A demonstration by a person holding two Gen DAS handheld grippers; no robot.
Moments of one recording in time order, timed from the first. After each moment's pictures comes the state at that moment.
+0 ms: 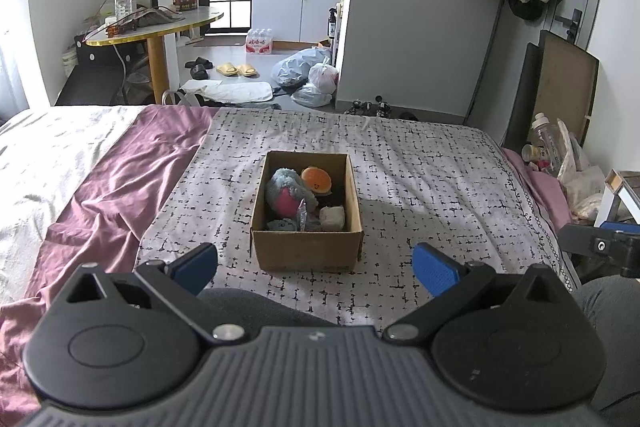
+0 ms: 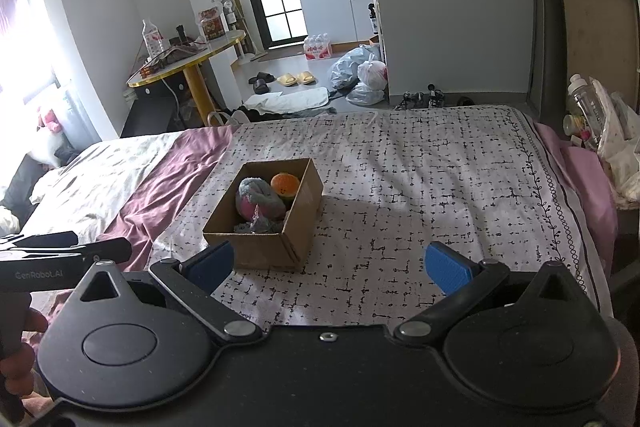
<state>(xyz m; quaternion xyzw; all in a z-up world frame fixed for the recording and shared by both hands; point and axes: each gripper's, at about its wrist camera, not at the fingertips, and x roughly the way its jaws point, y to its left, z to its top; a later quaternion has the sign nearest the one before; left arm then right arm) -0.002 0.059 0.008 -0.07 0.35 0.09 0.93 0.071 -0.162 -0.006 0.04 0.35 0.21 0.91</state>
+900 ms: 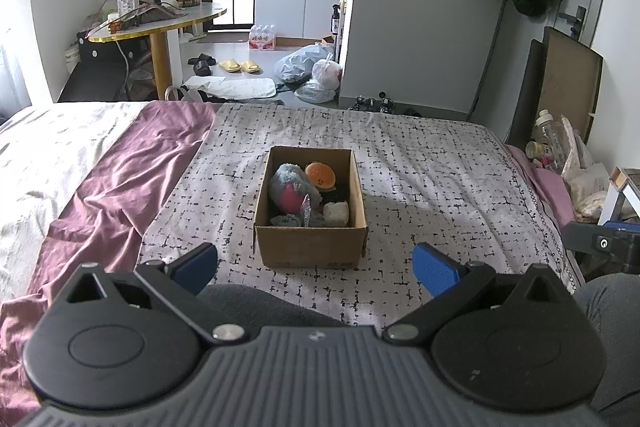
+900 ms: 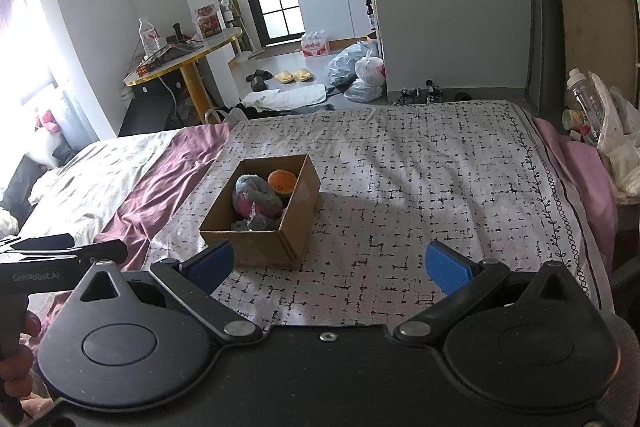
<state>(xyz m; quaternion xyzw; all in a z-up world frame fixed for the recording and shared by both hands) -0.003 0.062 0.003 -0.07 0.35 0.09 0.93 0.072 -0.164 -0.010 0.04 0.35 0.21 0.91</state>
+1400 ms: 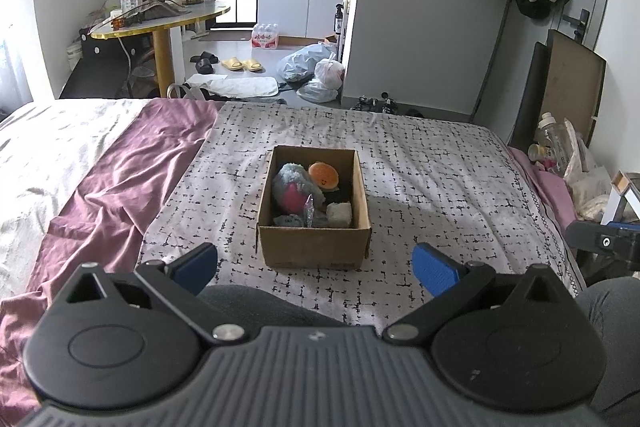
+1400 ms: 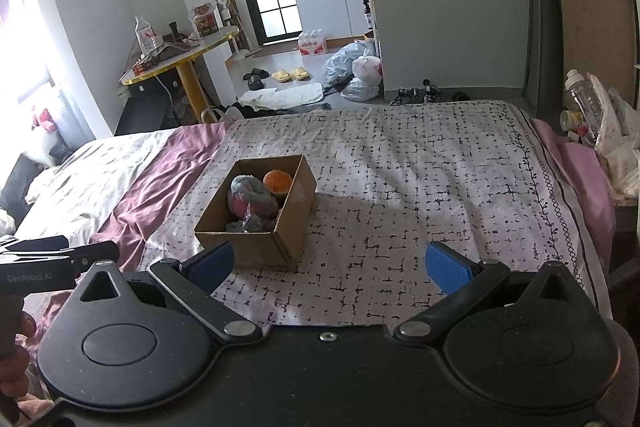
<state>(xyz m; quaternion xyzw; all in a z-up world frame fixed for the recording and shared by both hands) -0.001 0.067 0.001 -0.07 0.35 0.09 0.93 0.078 -0.162 -0.011 0.03 0.35 0.21 0.91</state>
